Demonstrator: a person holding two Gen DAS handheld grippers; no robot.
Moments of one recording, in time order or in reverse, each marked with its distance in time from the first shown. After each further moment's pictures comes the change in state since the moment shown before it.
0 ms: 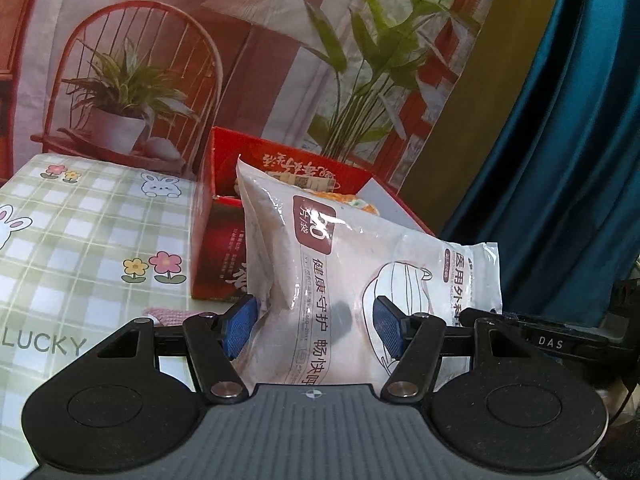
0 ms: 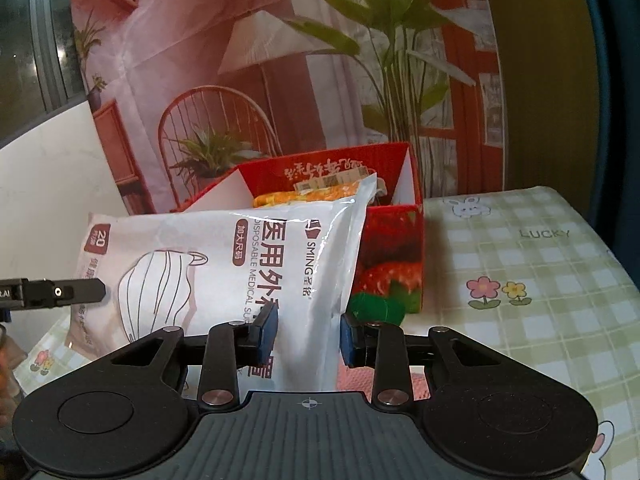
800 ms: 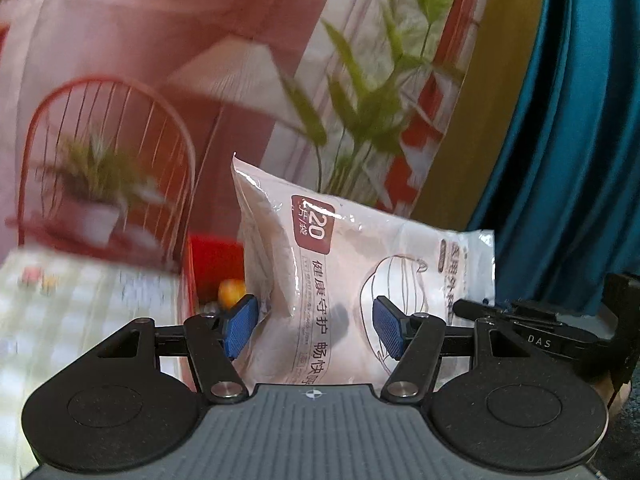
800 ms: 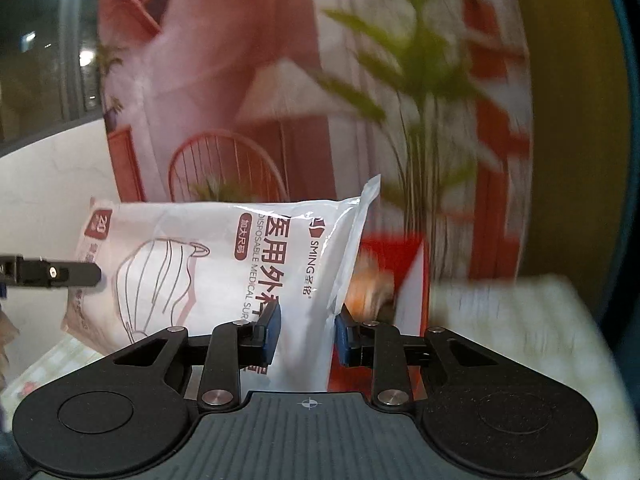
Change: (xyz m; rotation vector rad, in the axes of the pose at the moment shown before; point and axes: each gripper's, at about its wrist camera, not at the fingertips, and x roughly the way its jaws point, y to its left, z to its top) left arm 0.017 0.004 0.101 0.085 -0.143 -0.042; right arm 0.023 0.006 0.097 -0.189 -0.168 0.000
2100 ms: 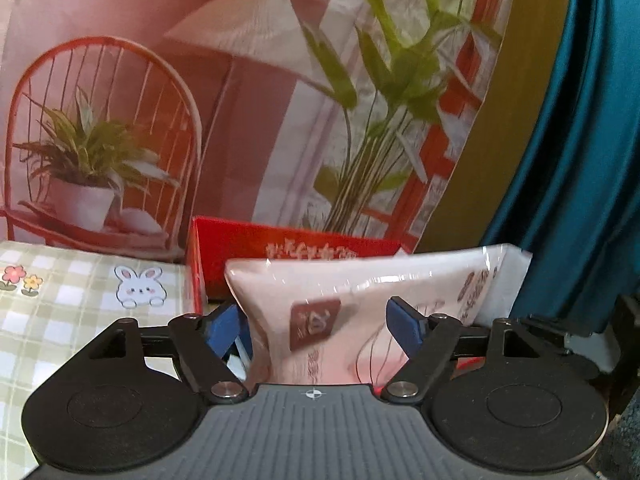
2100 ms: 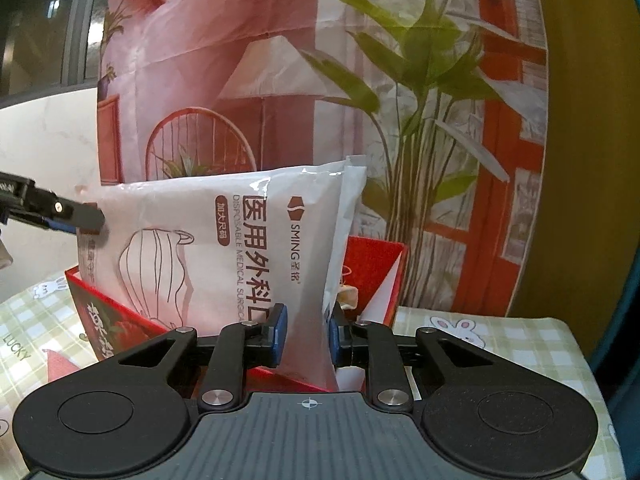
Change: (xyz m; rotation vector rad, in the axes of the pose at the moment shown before) left arm 0.080 0.028 -0.001 -0.015 0.088 0.027; right arm 0.075 -0.046 -0.049 -0.072 0.020 -0.008
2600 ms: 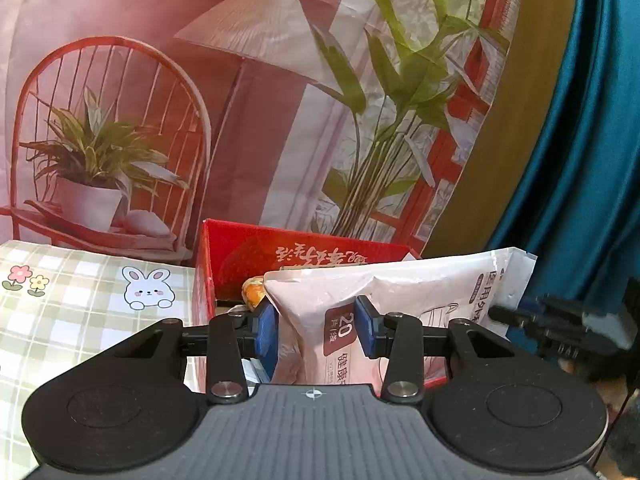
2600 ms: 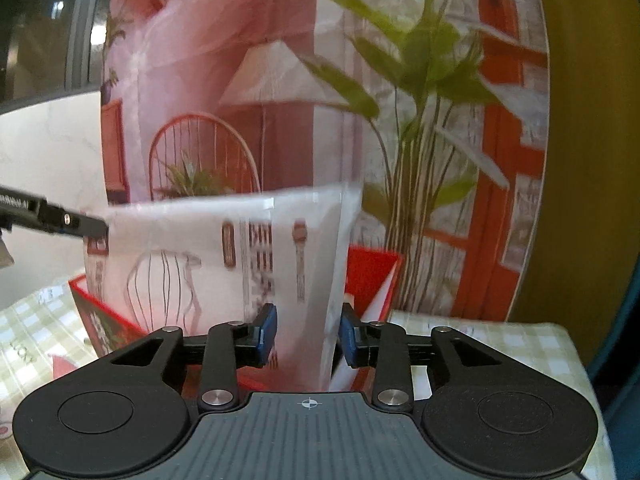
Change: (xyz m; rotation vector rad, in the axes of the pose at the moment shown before) left arm 0.000 0.004 0.000 -0.004 -0.004 0.016; right arm -0.007 -0.011 0.024 -0.015 -0.018 0.021
